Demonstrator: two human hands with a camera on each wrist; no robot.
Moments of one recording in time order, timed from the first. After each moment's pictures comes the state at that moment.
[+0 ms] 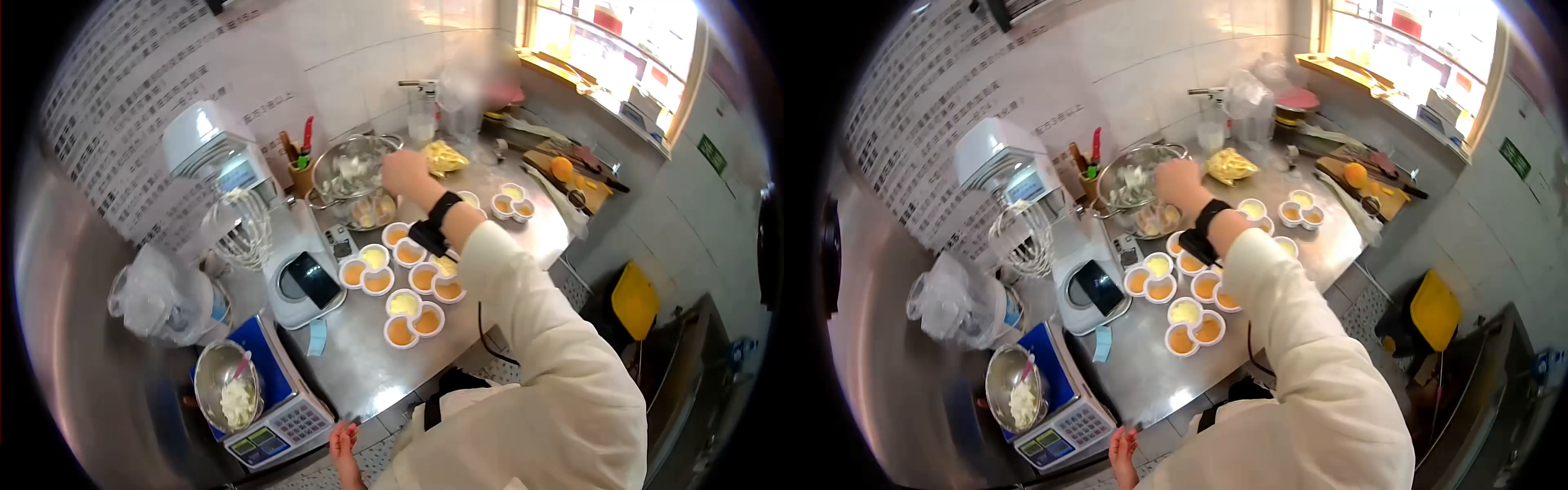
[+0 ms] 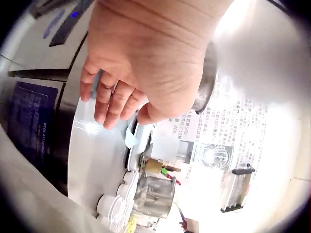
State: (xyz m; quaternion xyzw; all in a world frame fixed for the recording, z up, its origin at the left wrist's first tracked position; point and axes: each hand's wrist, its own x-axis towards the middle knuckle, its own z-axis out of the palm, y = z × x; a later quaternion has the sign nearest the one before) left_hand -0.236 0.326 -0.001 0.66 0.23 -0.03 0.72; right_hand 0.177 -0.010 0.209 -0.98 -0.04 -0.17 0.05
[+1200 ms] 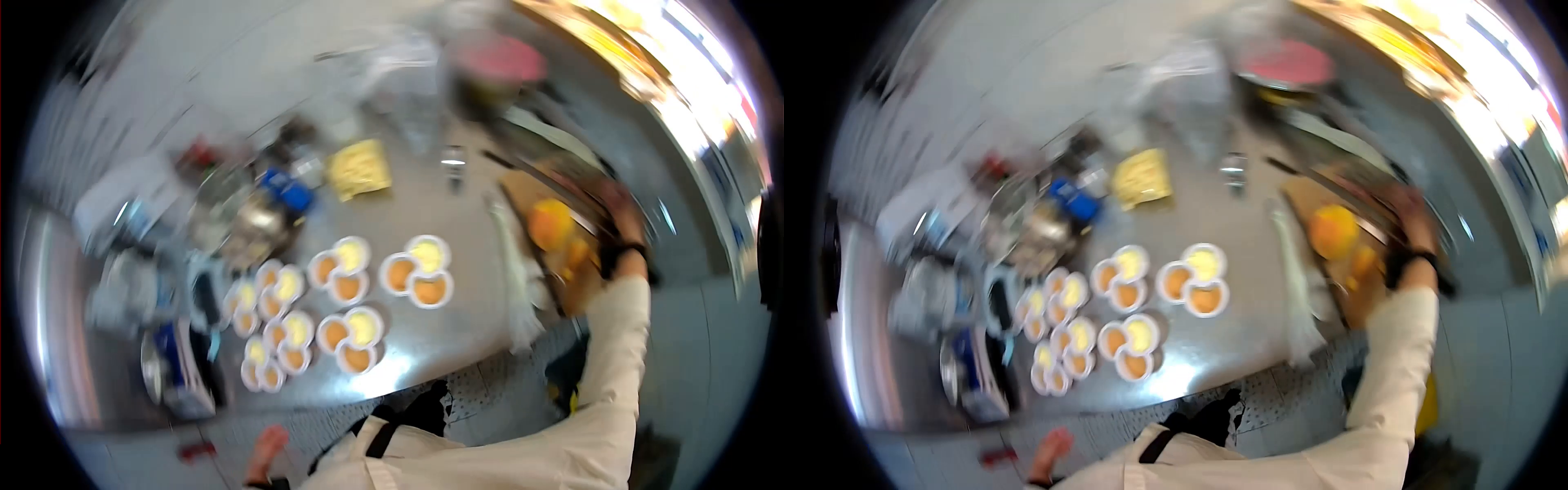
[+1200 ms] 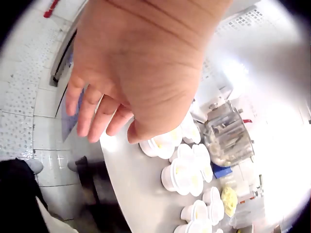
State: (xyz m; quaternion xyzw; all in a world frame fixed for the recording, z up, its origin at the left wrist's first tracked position) left_hand -0.178 0.064 0.055 0.72 0.38 -0.22 0.54; right_hand 0.196 -0.762 0.015 -0.91 0.25 -0.13 0.29
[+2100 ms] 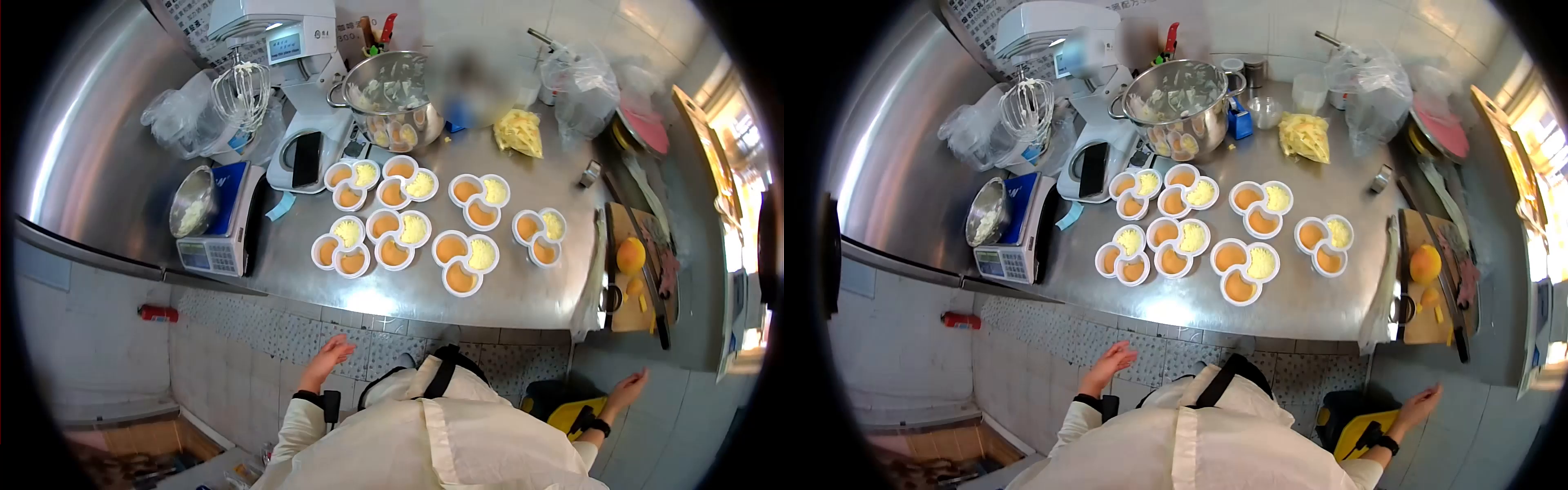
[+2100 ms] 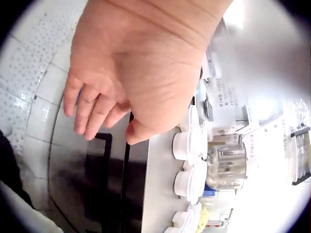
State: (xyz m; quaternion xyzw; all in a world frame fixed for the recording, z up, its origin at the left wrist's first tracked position) left_hand -0.239 0.045 -0.050 0.62 0.36 -0.19 0.66; right_hand -0.101 -0.664 -0.018 -0.92 0.20 -0.30 0.13
